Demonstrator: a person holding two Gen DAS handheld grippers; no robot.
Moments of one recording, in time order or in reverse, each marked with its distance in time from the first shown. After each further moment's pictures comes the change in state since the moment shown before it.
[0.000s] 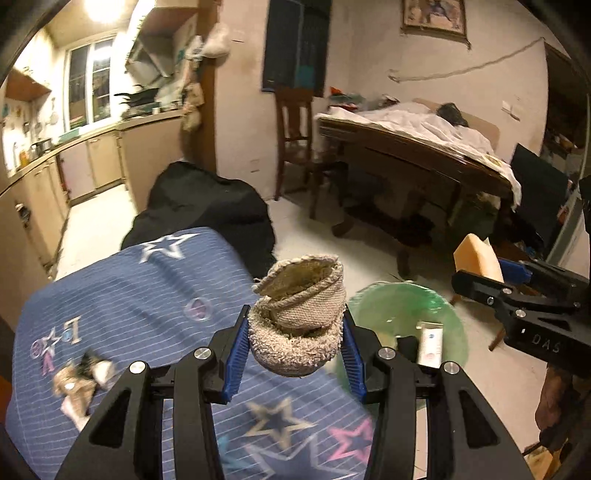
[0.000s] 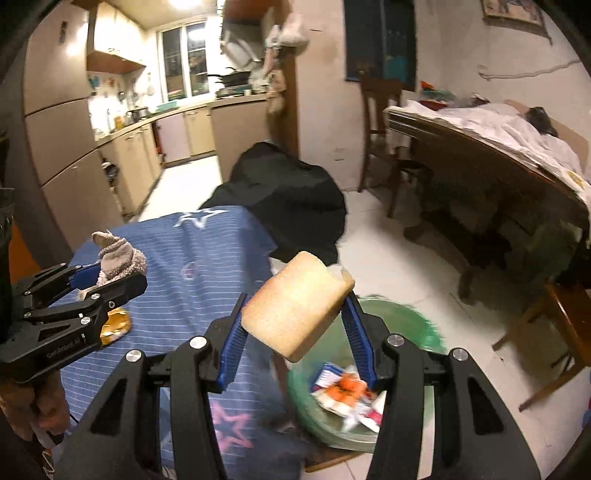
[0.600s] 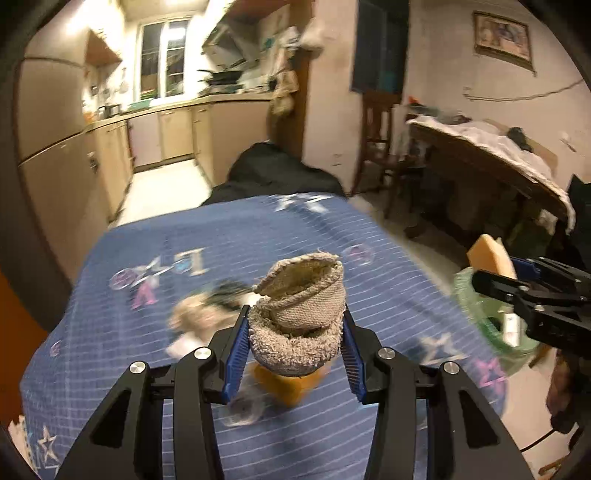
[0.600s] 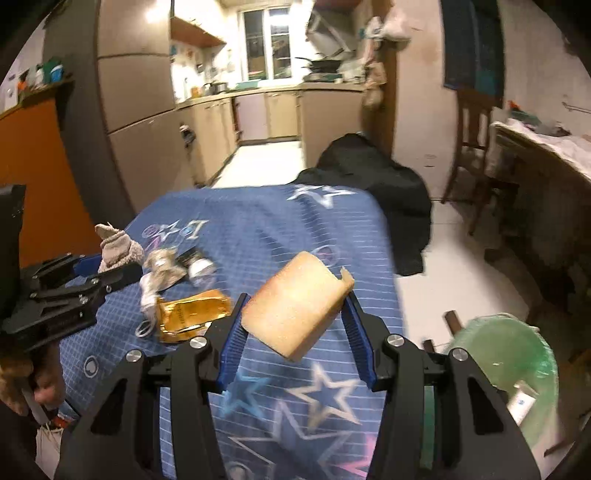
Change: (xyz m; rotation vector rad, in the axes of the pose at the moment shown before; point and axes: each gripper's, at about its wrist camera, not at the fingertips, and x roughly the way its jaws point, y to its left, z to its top) left arm -0.058 0.198 -0.109 -0.164 -0.020 0.198; right arm 0.047 0.157 -0.025 -0.176 0.008 0.233
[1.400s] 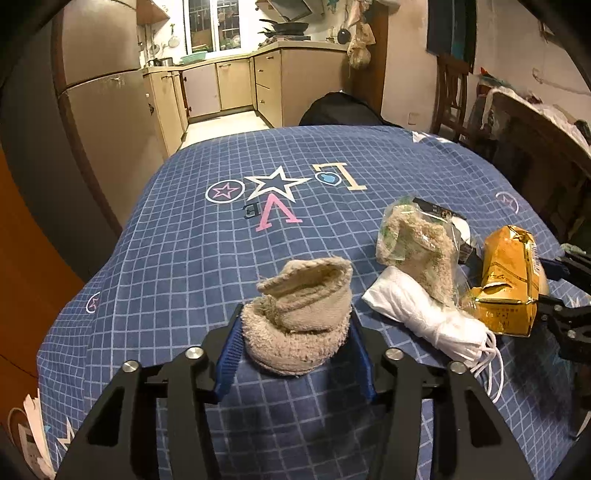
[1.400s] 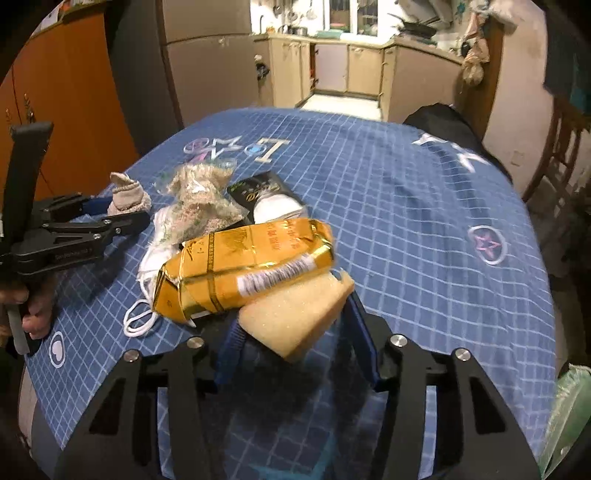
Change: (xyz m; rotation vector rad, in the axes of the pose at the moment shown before) left arm 0.080 0.173 -0.067 -0.114 0.178 0.229; right arm 0.150 0.104 -0.022 -0.226 0.184 0.218
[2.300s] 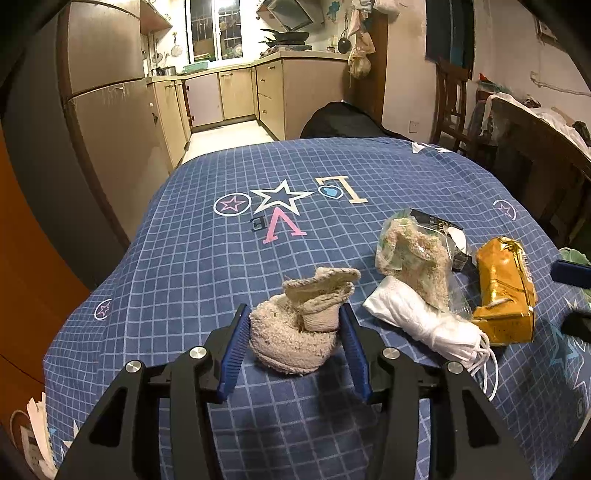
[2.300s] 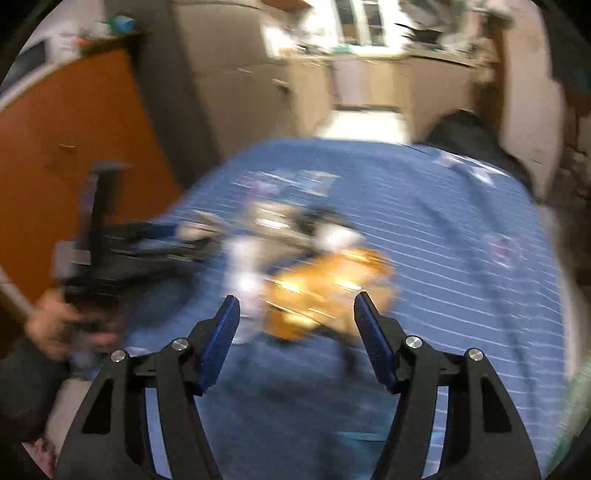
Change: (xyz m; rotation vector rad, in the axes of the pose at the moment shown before) left arm -0.018 0.001 0.001 0.018 -0.033 0.016; right arm -0.044 0.018 0.002 0.051 -0.037 0.088
